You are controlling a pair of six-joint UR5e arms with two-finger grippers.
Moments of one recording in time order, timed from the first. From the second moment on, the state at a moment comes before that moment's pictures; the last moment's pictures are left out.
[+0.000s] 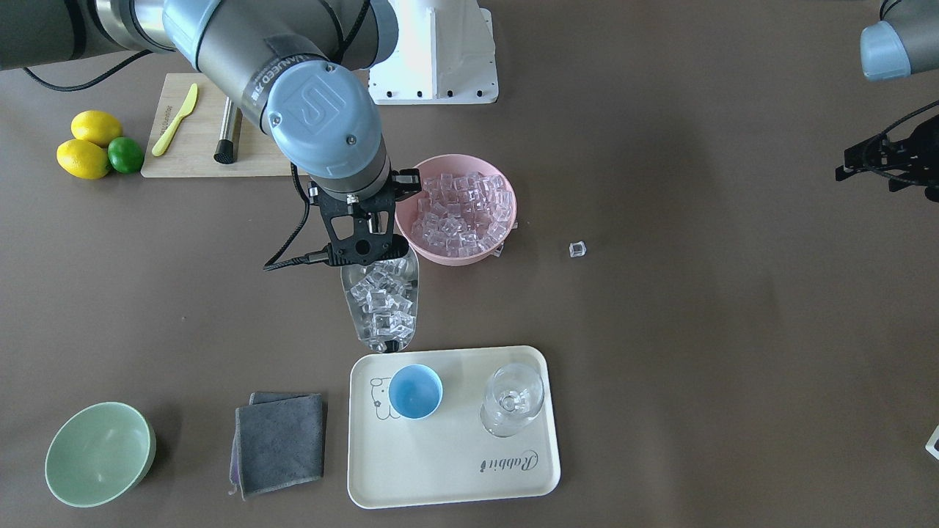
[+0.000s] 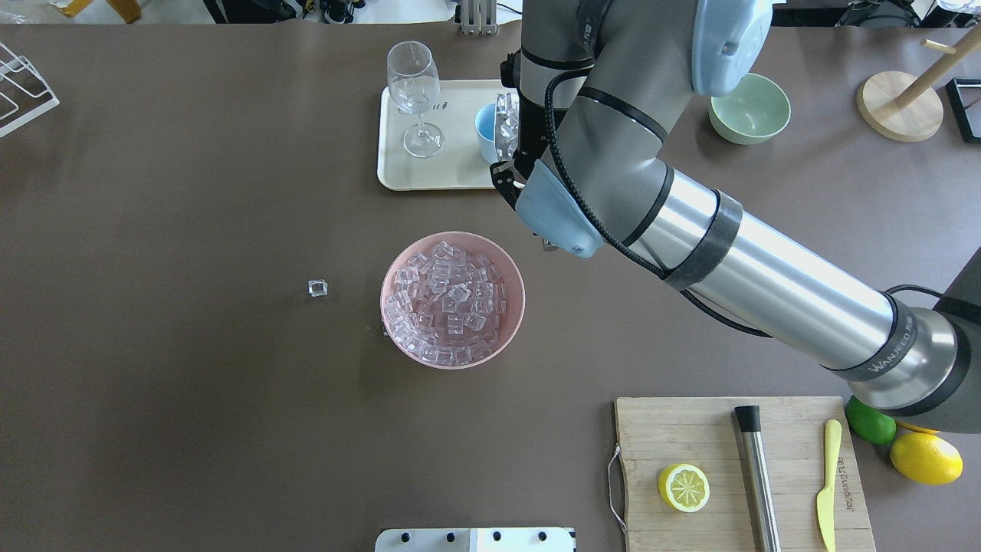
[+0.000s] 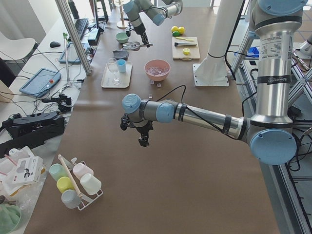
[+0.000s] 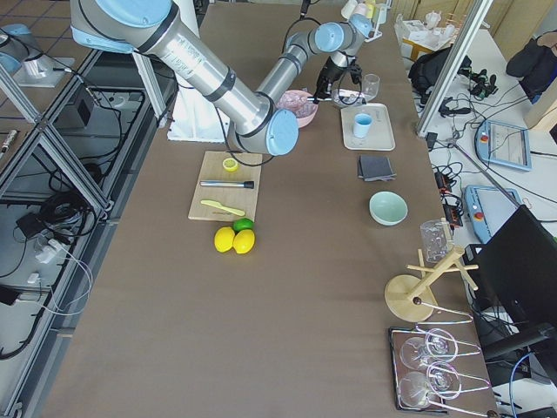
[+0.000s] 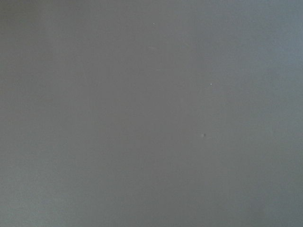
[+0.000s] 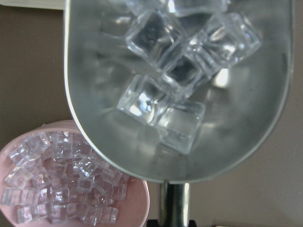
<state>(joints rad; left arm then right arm) -1.29 -1.54 -1.81 -1.44 -2.44 -0.06 0.80 -0.55 1.41 -2.17 2.37 0.63</state>
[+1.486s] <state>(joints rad) -1.35 -1.53 -1.79 -1.45 -2.36 -0.05 0.81 -0.50 1.19 -2.06 2.55 0.60</state>
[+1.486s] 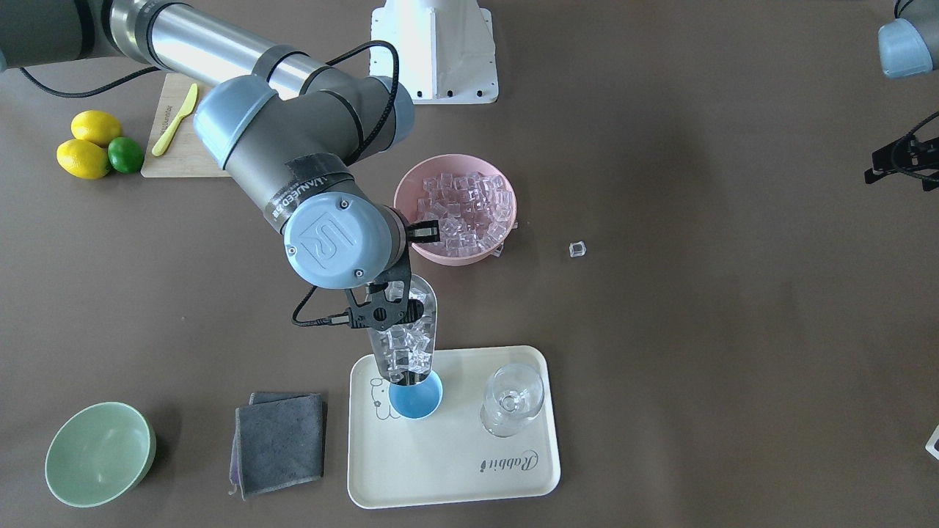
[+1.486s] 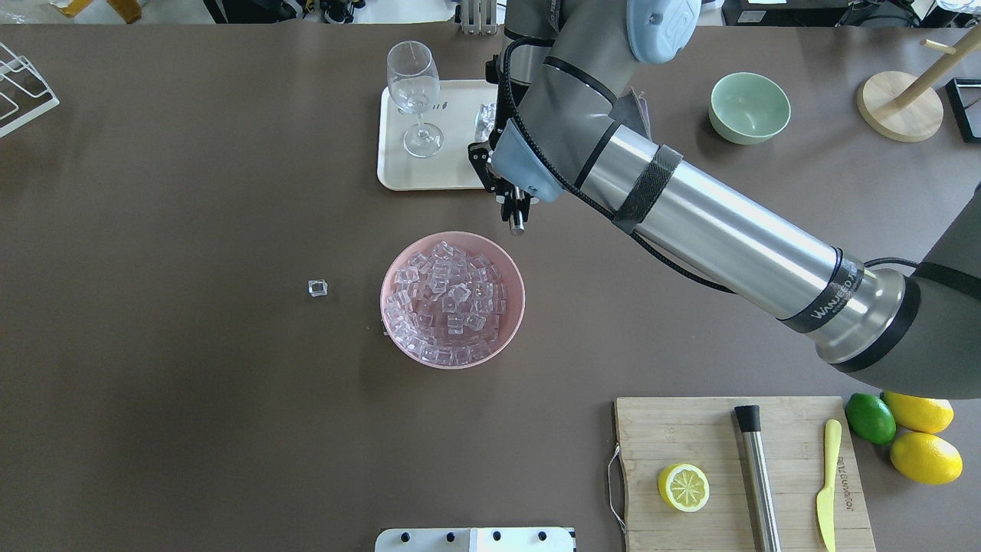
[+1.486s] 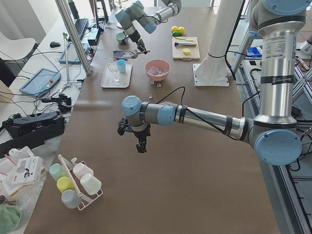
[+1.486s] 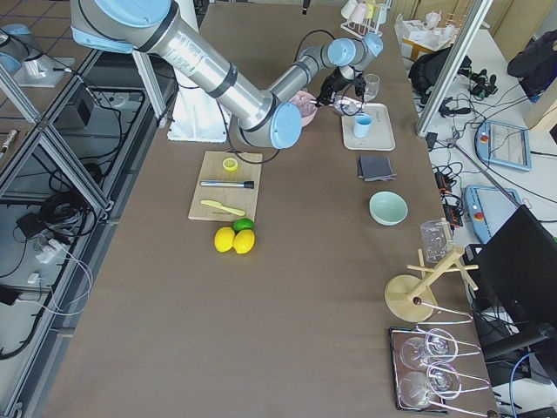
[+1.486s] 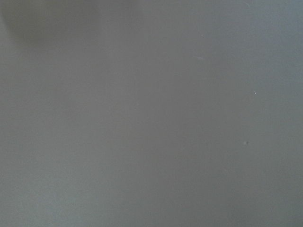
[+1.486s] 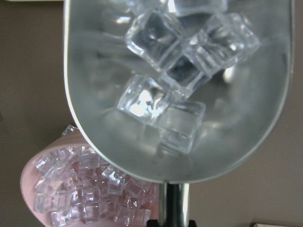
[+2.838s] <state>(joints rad) -1.46 -1.50 -1.80 -1.45 -2.37 -0.05 0.86 -0.47 1.18 -2.13 2.80 0.60</state>
